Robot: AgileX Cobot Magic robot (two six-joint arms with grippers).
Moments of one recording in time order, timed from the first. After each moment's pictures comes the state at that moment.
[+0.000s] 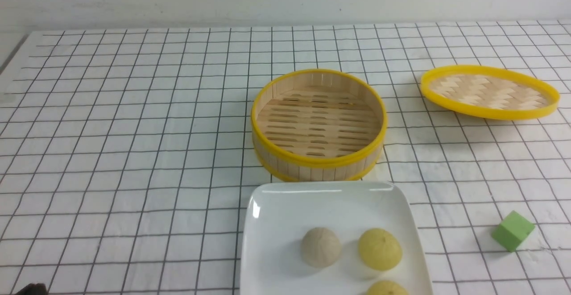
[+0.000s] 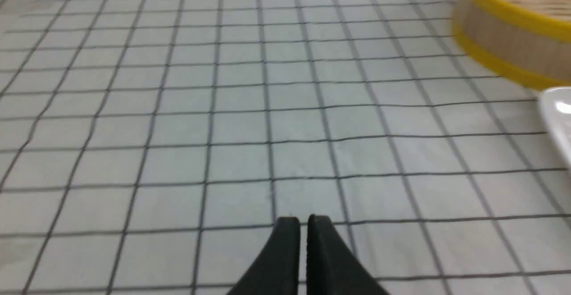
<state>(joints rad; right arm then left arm) 0.06 -0.01 0.01 -0.01 0.42 0.00 -0.09 -0.01 0.00 0.11 0.41 -0.11</state>
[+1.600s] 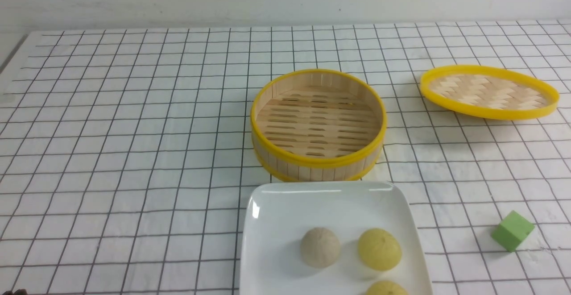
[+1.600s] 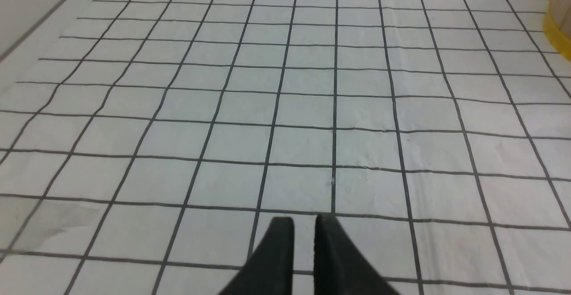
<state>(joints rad) 0.06 -0.01 0.01 -0.01 0.42 0.00 0.01 -0.01 0.02 0.12 0.39 -0.10</state>
